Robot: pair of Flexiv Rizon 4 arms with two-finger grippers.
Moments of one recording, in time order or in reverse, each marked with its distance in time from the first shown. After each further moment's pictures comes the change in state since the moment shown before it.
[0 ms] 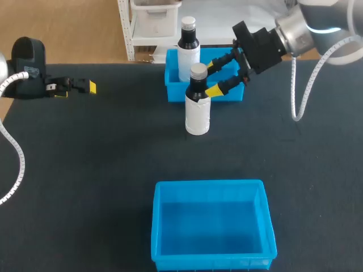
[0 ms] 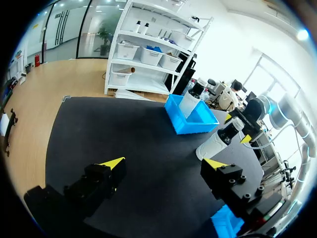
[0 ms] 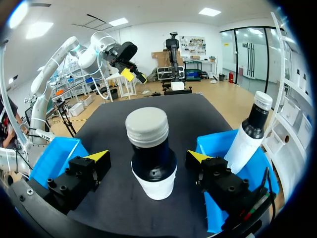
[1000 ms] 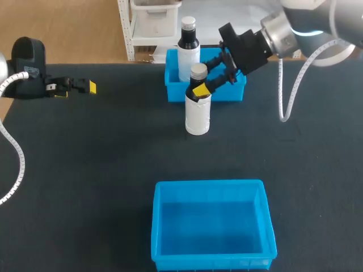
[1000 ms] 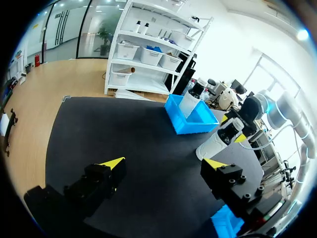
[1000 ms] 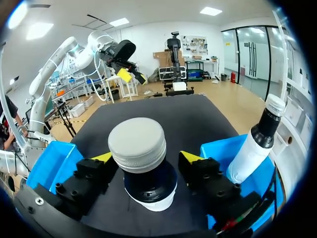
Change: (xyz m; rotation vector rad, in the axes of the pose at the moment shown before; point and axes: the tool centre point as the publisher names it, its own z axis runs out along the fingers) left arm 0.000 0.000 0.000 0.000 0.000 0.000; right arm -0.009 -0.006 0.026 -0.017 -0.010 0.008
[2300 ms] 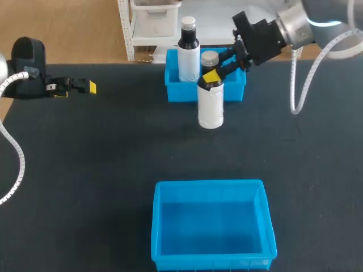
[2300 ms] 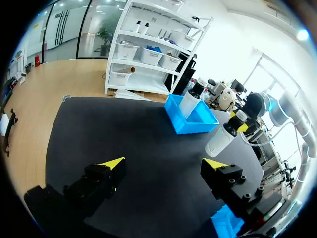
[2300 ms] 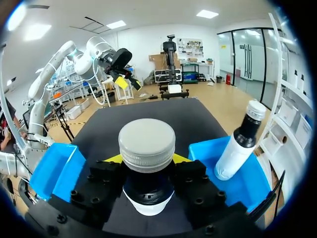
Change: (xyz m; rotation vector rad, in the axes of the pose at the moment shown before) left arm 0.000 0.000 0.000 0.000 0.000 0.000; right arm -0.006 -0.006 -0.042 0.054 -0.016 0.011
